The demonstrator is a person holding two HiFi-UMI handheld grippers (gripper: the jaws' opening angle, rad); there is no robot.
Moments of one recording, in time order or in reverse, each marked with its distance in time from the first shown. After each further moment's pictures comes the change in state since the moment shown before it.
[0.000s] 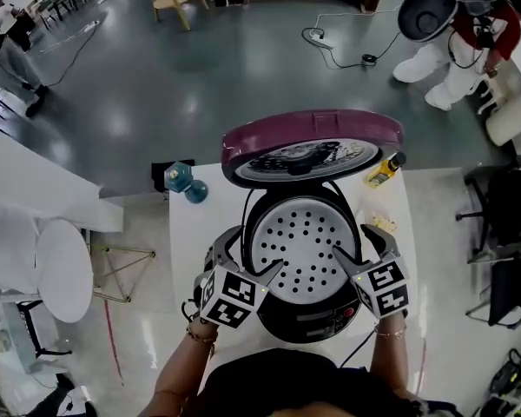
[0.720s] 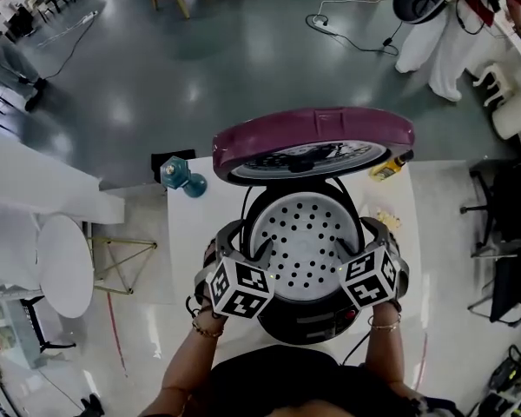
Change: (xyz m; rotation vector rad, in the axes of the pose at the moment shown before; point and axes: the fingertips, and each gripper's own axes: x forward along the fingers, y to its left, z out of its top) left arm 0.023 0.026 -0.012 0.011 0.128 0.154; right arm 0.037 -0.013 -0.024 -0.224 0.254 -0.099
